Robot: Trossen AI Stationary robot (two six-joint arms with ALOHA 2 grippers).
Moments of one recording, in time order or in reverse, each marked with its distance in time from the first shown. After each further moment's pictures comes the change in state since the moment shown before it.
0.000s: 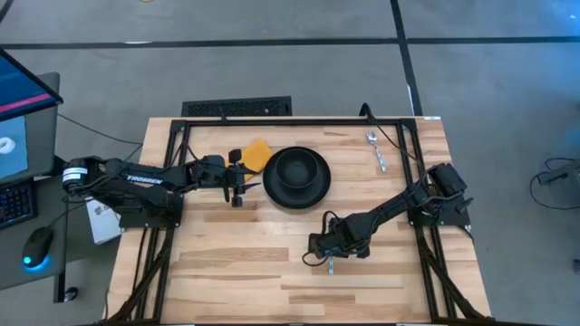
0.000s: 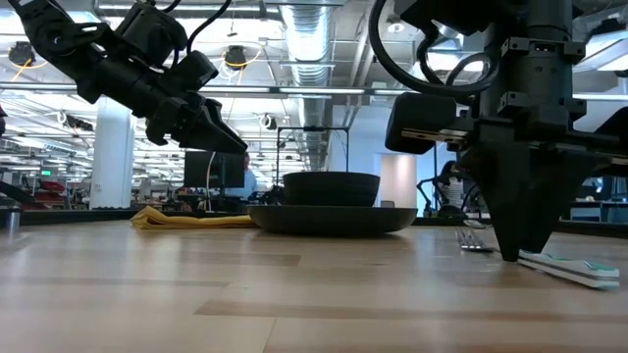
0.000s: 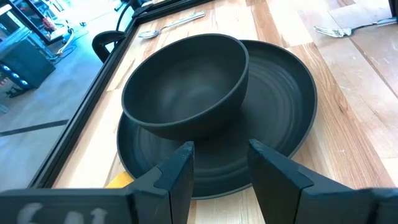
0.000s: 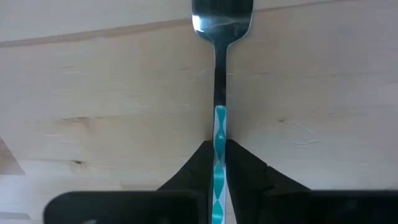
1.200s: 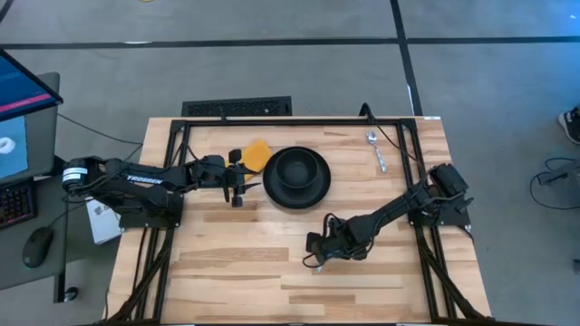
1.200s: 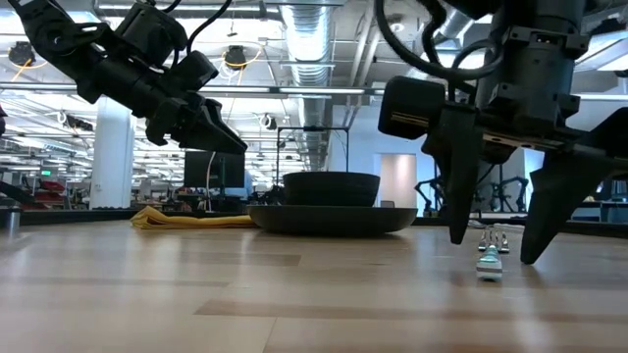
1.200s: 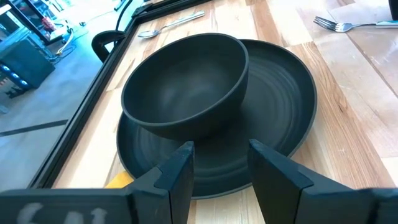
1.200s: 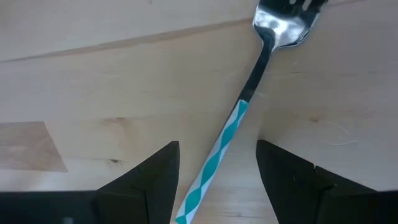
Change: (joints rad) left arm 0.000 0.000 0.000 -0.002 0.000 0.002; right arm 0.017 -0.018 0.000 0.053 0.112 0.053
